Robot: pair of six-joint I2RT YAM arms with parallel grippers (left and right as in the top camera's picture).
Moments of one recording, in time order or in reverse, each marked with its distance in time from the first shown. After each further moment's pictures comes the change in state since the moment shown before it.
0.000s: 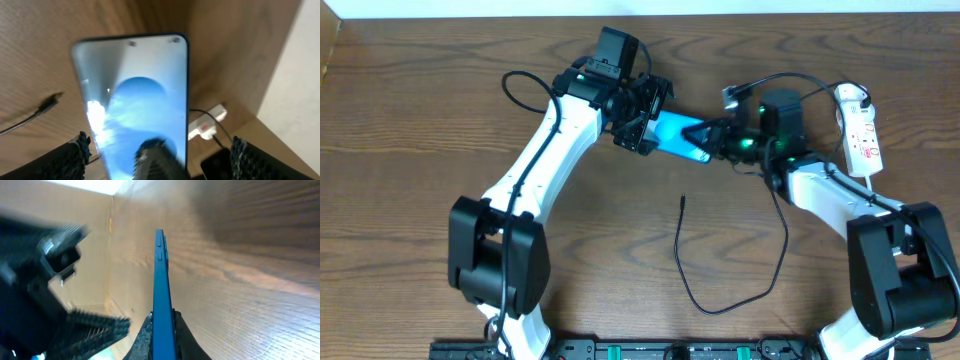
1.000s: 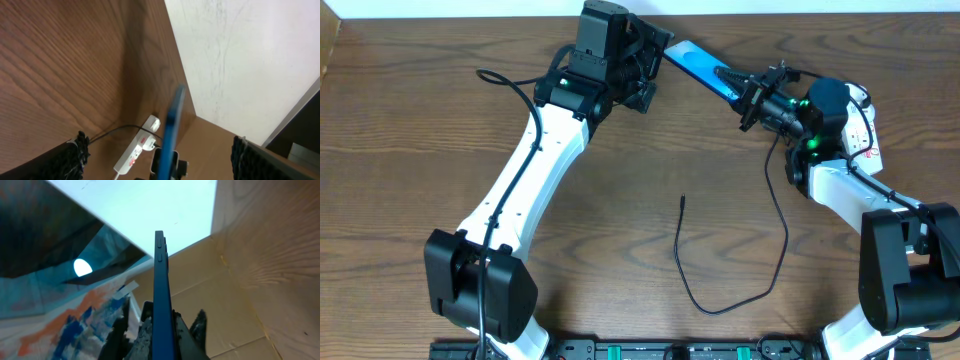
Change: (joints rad) left arm 0.000 -0.111 0.000 0.303 -0.152 0.050; right arm -0.103 0.001 0.000 0.554 0.035 1.158
